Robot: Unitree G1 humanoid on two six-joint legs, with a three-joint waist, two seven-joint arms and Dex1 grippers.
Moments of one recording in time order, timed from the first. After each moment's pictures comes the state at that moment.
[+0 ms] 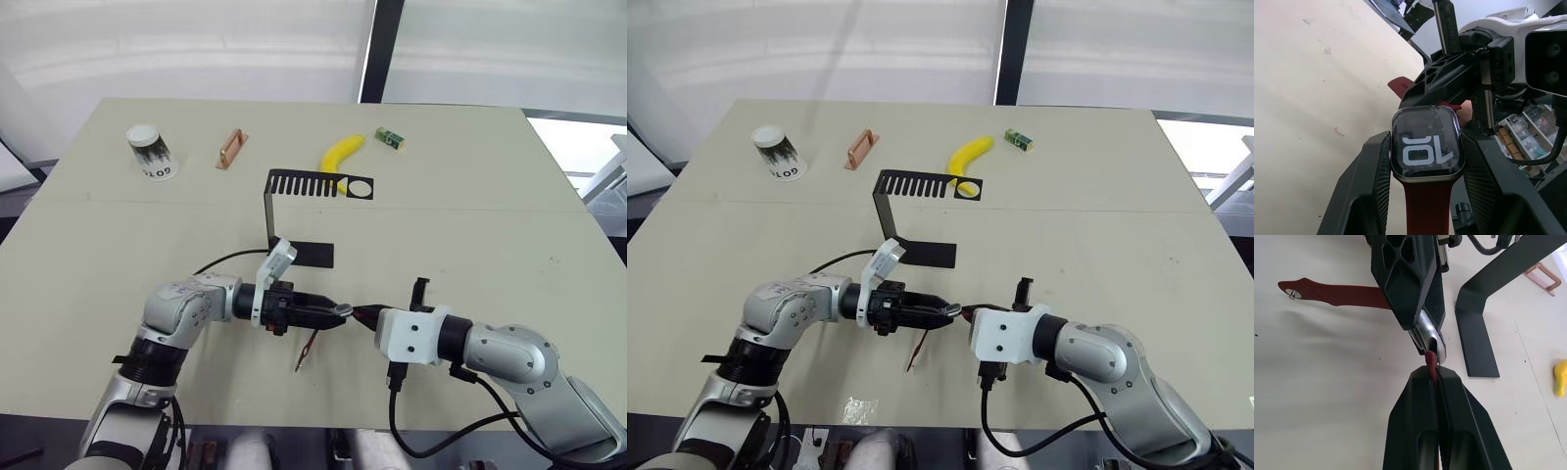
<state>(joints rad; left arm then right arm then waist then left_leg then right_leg) -0.53 0.43 -0.17 -0.06 -0.66 1.03 -1.09 -0.11 -0.75 0.26 -0.79 -0.10 0.42 0.77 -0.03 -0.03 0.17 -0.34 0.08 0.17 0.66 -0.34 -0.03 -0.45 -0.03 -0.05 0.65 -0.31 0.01</state>
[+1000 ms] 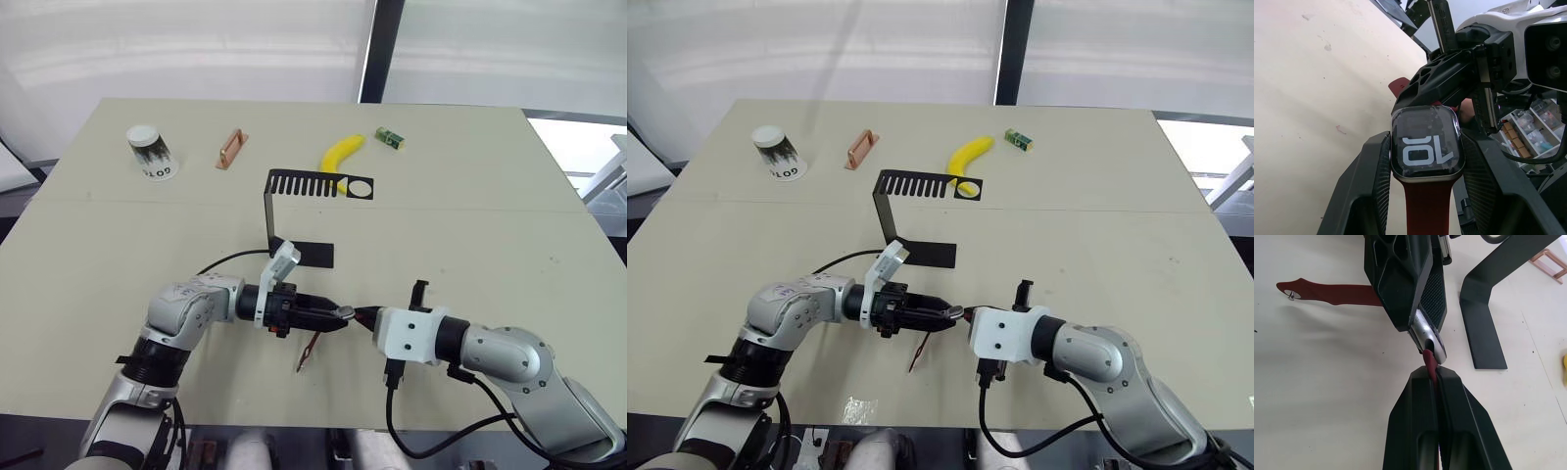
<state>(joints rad) -0.53 0.43 -0.19 -0.07 -0.64 1.00 -1.08 -0.11 -0.74 0.27 -0.79 -0.11 0.47 0.77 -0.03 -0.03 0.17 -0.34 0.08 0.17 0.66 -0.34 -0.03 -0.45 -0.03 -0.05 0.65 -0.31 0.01</state>
